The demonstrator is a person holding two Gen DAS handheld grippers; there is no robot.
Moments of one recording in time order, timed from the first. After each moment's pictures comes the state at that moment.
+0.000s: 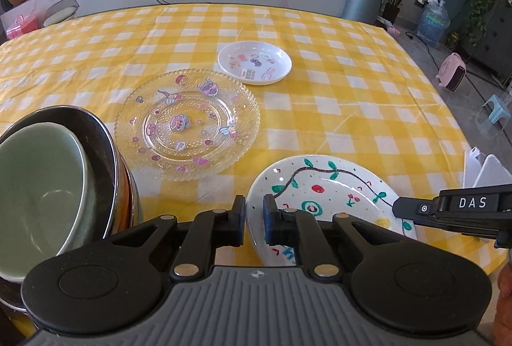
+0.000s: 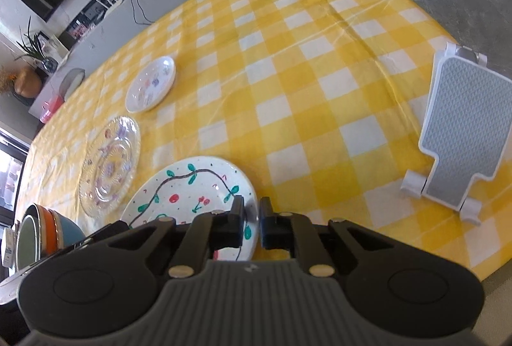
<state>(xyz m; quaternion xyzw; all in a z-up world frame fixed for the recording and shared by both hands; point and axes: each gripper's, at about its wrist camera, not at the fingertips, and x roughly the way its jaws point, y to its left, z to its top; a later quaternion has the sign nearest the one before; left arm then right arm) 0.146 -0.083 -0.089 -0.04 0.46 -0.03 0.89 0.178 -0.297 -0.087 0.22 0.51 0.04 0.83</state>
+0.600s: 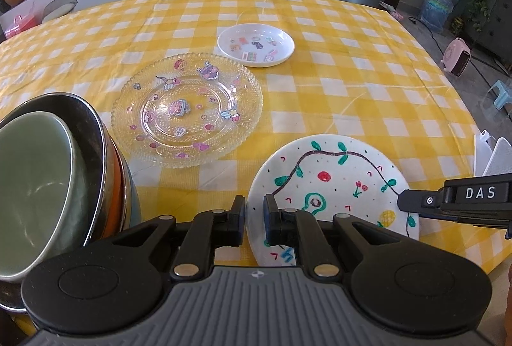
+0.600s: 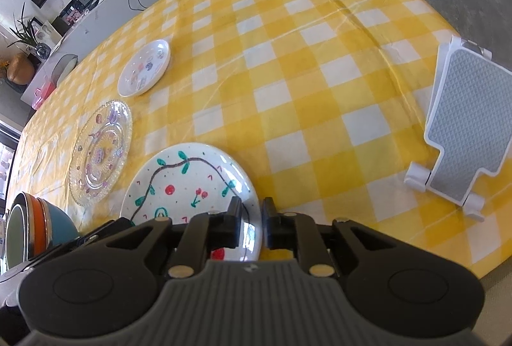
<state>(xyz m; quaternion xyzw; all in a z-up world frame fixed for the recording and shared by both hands) 0.146 -0.082 -0.098 -0.03 0.48 -0.03 0.88 0.185 -0.288 -0.093 0.21 0.53 0.04 0.82</state>
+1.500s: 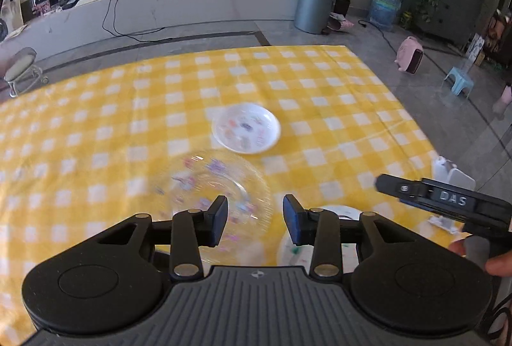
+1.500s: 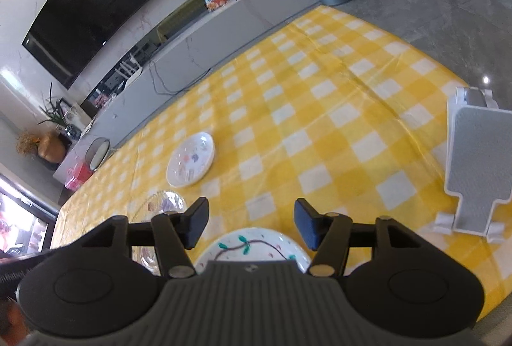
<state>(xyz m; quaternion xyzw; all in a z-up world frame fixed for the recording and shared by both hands) 0.191 -0.035 -0.002 0.02 0.45 -0.13 0.88 0.183 -0.282 -0.055 0.29 0.38 0.03 0.88</state>
